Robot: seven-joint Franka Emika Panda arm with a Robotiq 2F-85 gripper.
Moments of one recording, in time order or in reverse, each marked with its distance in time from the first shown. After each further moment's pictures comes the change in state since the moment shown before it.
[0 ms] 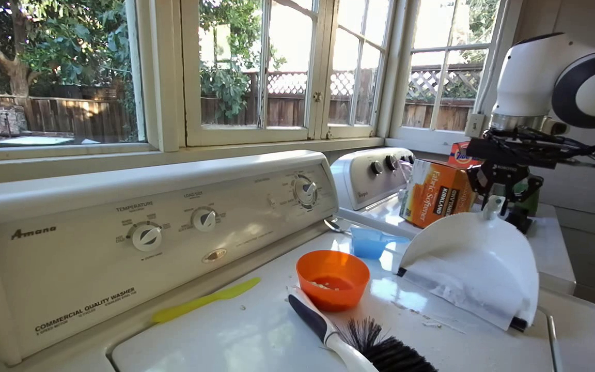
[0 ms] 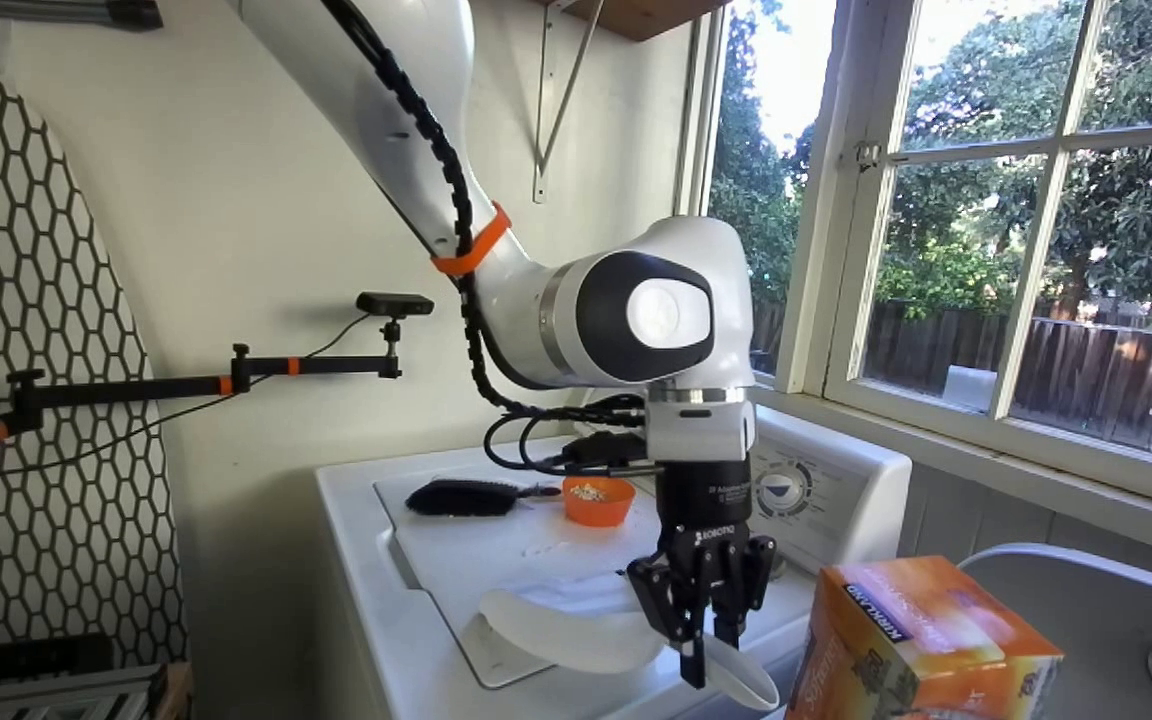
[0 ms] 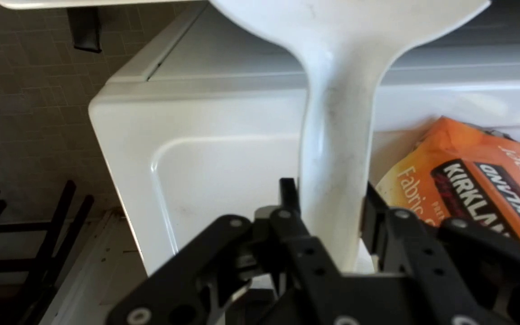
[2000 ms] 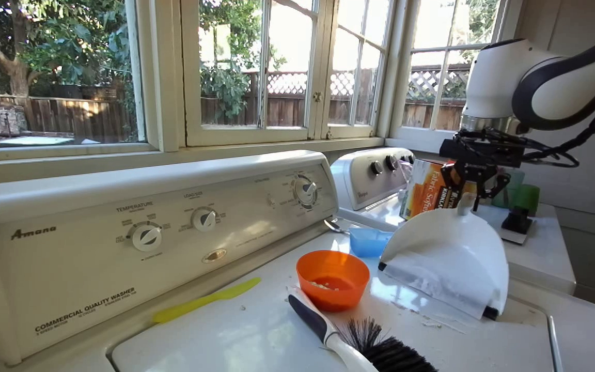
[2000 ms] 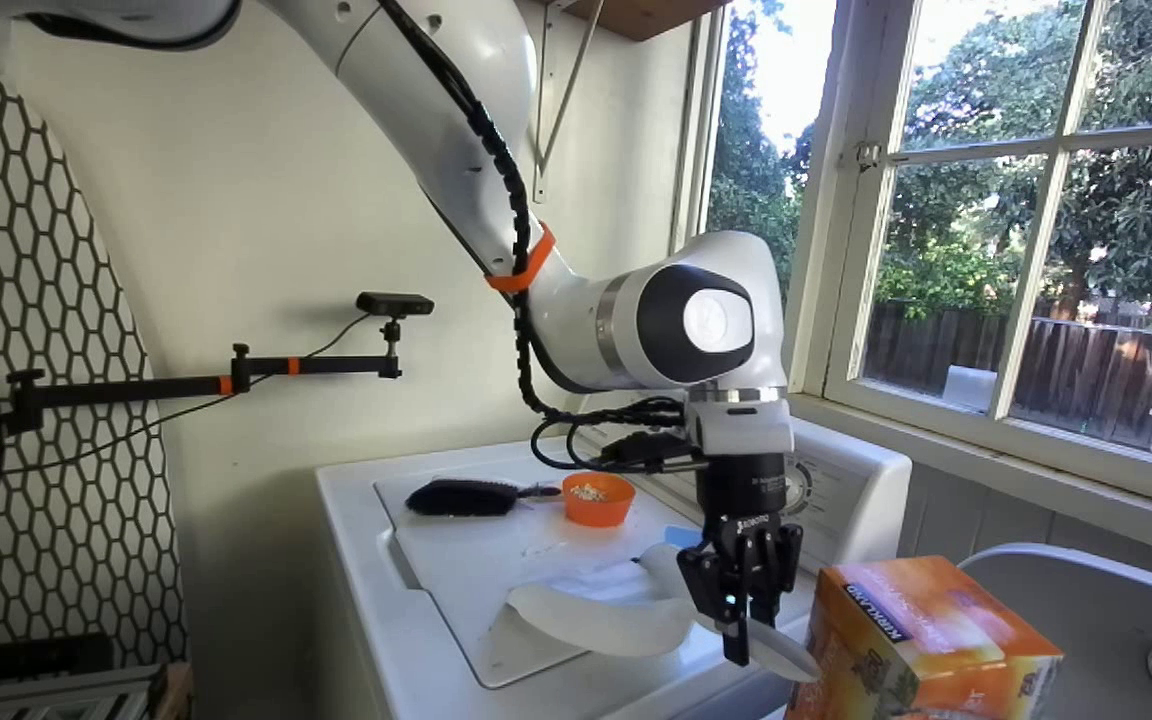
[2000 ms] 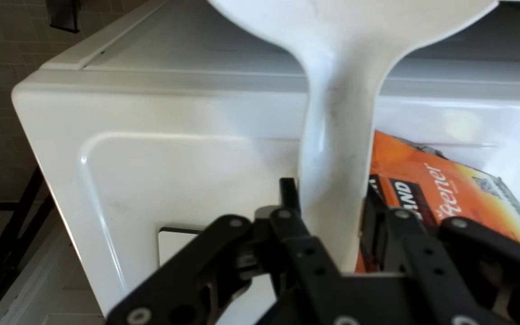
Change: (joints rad) arm 0.029 0.139 0.008 0.179 -0.012 -0.038 -0.043
